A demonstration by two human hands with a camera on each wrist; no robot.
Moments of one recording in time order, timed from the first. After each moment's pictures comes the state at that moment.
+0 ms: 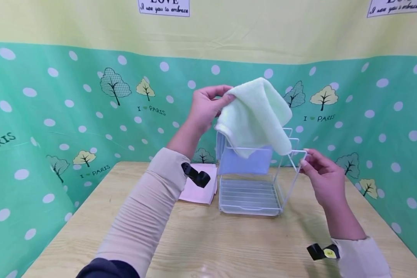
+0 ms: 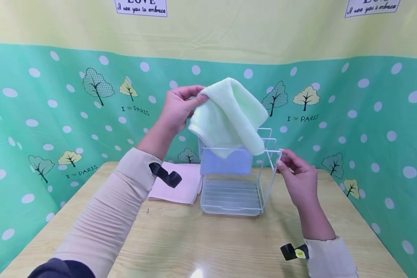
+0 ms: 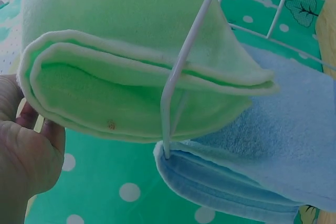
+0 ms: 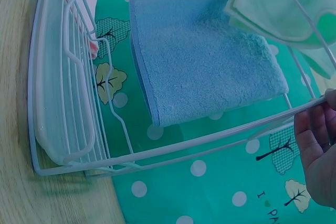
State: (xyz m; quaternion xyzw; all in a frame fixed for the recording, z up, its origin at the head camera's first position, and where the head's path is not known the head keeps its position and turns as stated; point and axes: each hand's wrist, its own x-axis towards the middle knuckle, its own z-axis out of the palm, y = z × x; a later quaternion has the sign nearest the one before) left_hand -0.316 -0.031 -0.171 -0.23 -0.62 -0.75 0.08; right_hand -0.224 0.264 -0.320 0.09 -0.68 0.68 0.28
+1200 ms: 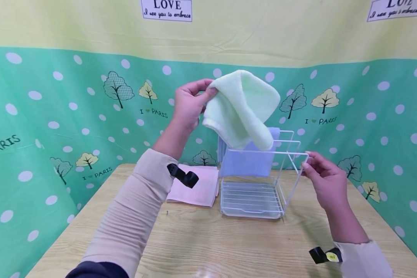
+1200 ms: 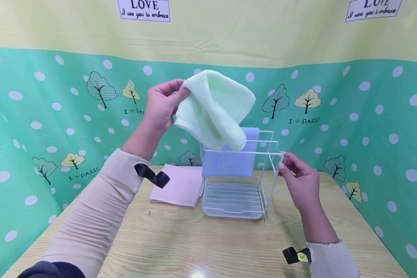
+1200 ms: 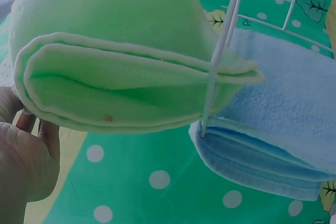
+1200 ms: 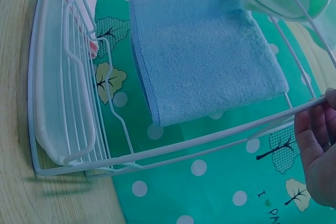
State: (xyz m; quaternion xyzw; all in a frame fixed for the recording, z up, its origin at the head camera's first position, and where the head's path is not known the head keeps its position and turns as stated) left_hand -0.306 -0.063 -0.153 -0.20 -0.58 -0.78 0.15; right_hand -0.222 0.263 -0.320 0.10 -0.68 0.67 0.28
